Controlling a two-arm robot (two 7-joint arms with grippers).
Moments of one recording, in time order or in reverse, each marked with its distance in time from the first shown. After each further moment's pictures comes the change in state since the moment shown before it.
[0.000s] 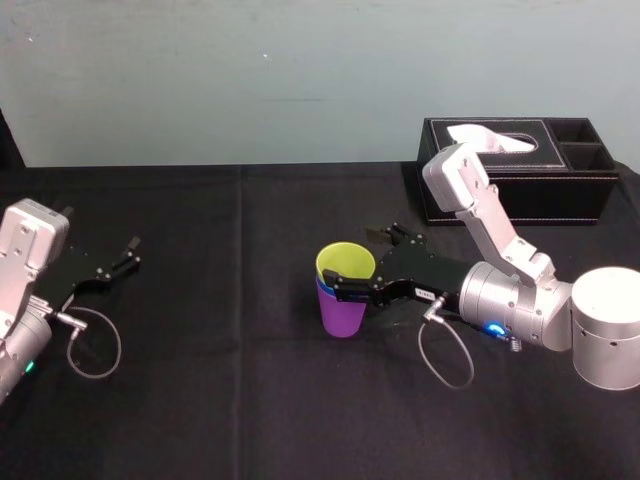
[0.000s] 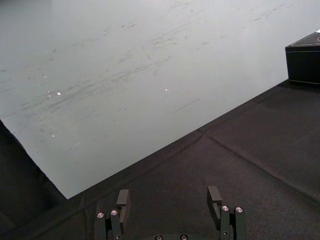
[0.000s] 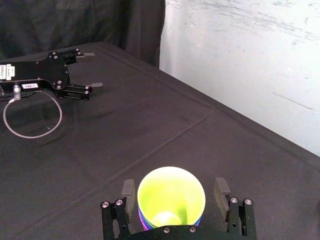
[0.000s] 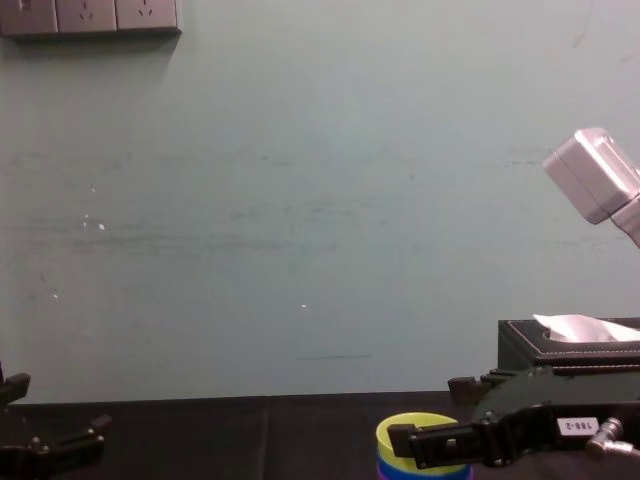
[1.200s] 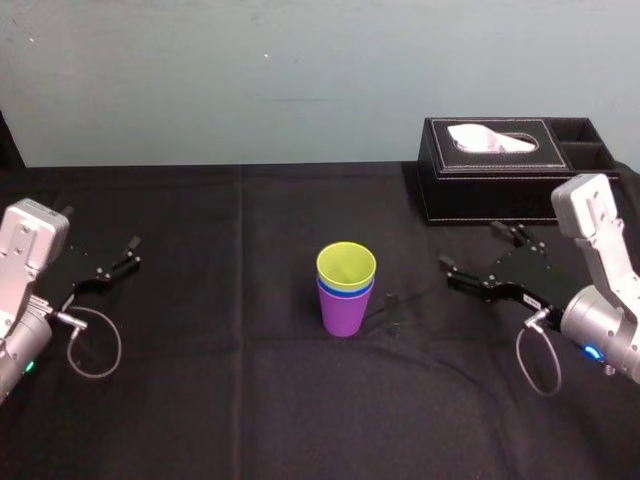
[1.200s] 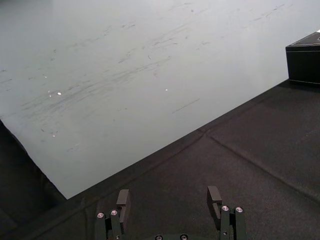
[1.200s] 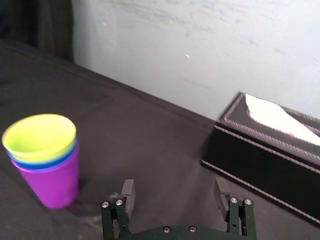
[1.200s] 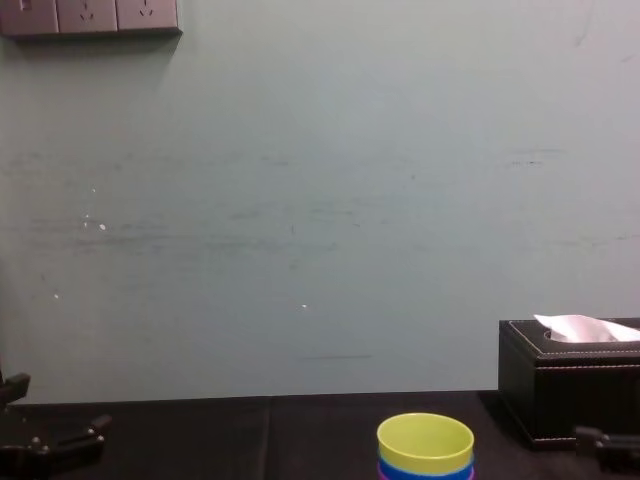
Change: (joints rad) left arm 0.000 0.000 0.000 0.000 0.000 0.000 0.000; right arm -0.186 0.043 0.226 0.042 -0.044 -0.187 -0.116
